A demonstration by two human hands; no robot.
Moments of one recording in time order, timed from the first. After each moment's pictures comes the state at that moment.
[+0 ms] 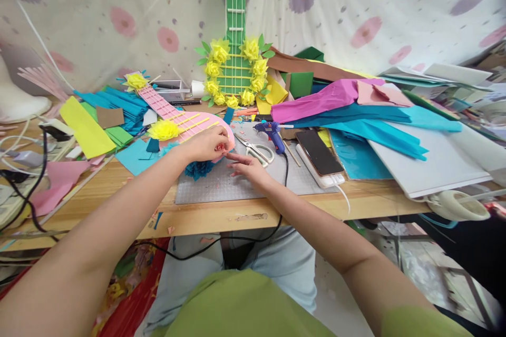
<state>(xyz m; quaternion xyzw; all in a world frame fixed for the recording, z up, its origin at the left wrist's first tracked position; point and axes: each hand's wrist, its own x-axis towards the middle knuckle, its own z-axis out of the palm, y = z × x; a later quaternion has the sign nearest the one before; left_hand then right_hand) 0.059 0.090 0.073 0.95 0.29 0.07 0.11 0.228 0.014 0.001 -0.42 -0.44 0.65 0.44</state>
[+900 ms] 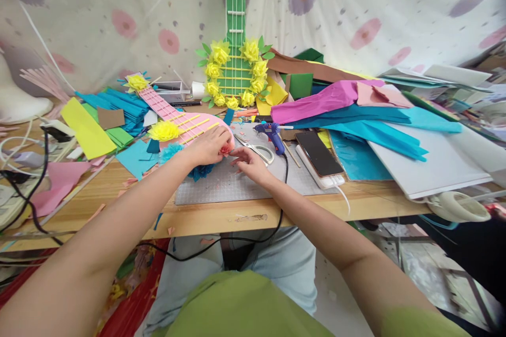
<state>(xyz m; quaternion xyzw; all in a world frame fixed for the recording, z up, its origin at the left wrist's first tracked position) 0.065 0.084 0.061 0.94 0.32 0.08 0.00 0.236 0.030 -0.004 -0.43 -0.57 0.54 0.44</state>
